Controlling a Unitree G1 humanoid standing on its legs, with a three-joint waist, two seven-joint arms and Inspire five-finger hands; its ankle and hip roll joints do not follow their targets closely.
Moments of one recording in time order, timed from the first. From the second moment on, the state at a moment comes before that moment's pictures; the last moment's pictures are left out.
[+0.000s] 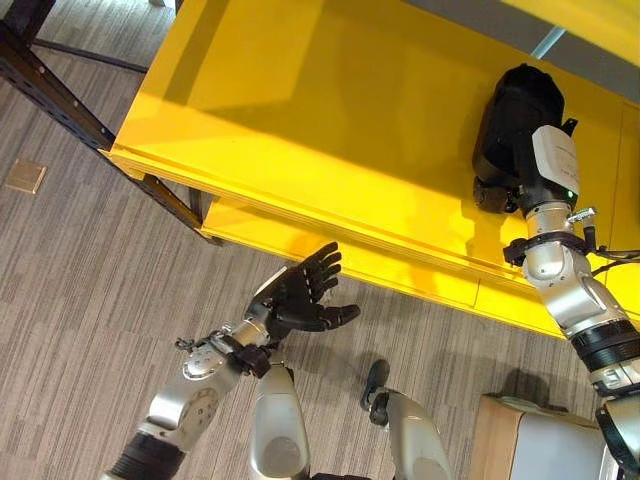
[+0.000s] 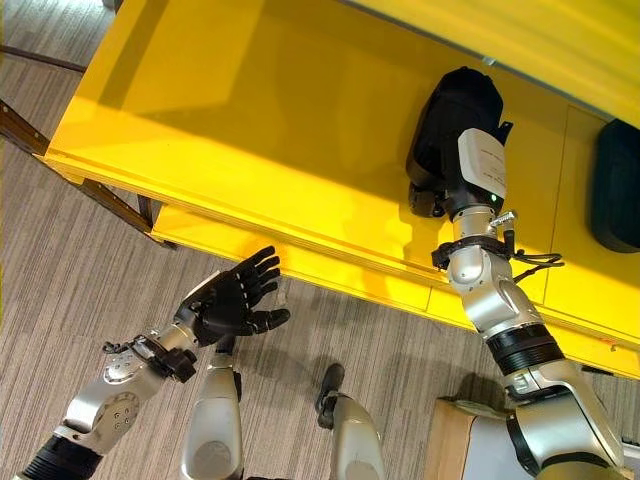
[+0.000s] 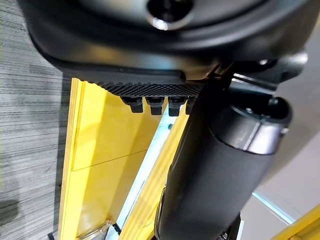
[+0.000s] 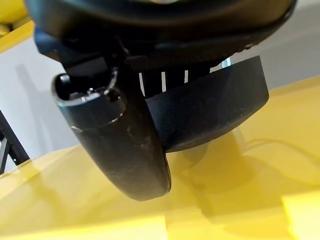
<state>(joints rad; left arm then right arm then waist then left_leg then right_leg) -0.10 0.58 -0.28 -0.08 -0.77 0.10 -0.25 -0.68 -0.79 0.35 0.40 -0.27 0.05 -0.40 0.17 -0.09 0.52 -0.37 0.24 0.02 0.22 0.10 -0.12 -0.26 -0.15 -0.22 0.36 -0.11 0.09</state>
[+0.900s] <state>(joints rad) -0.11 0.58 -0.28 -0.04 -0.74 0.01 -0.25 -0.70 -0.83 0.38 0.45 -0.31 0.01 -0.40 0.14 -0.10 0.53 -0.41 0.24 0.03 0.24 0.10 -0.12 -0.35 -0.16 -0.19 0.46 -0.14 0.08</state>
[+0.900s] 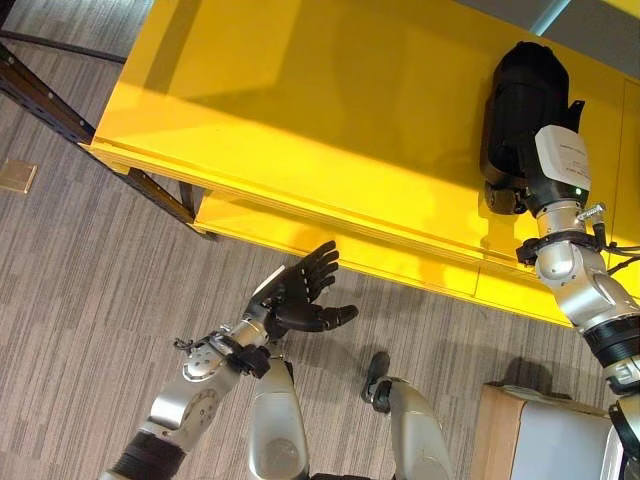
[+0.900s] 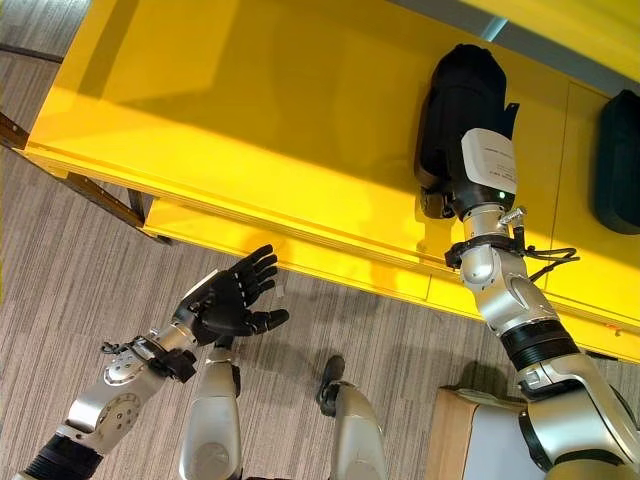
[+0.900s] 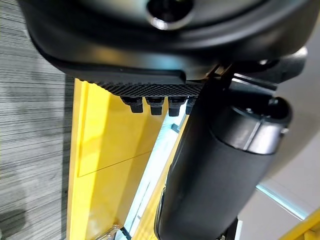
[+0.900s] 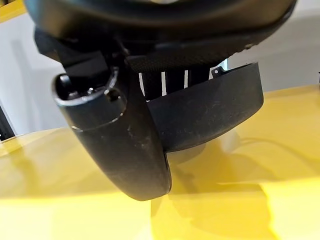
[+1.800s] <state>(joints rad) -0.11 0.58 -0.29 -0.04 -0.74 0.00 -0.25 -0.83 -0.87 0.42 0.56 -0.31 0.02 -0.40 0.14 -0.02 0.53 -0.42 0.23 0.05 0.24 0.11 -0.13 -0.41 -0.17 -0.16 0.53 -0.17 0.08</state>
